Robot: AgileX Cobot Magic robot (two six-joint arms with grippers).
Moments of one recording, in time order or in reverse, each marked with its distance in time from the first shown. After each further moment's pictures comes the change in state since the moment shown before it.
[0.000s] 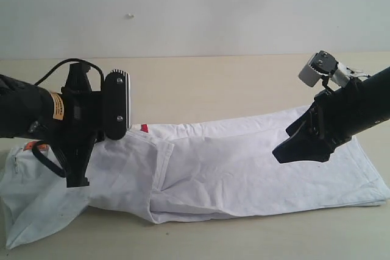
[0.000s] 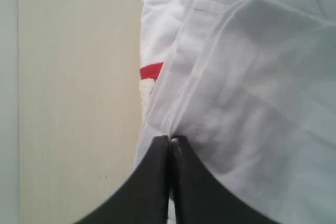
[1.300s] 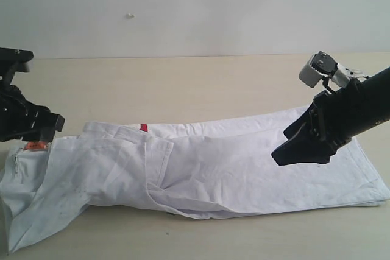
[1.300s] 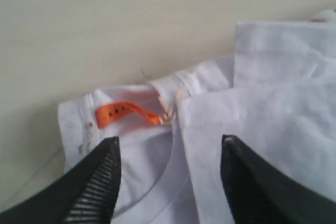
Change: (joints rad) left arm 0.379 0.061 -0.100 -0.287 0.270 -0.789; right arm 0.000 0.000 0.000 0.002 0.036 -0.012
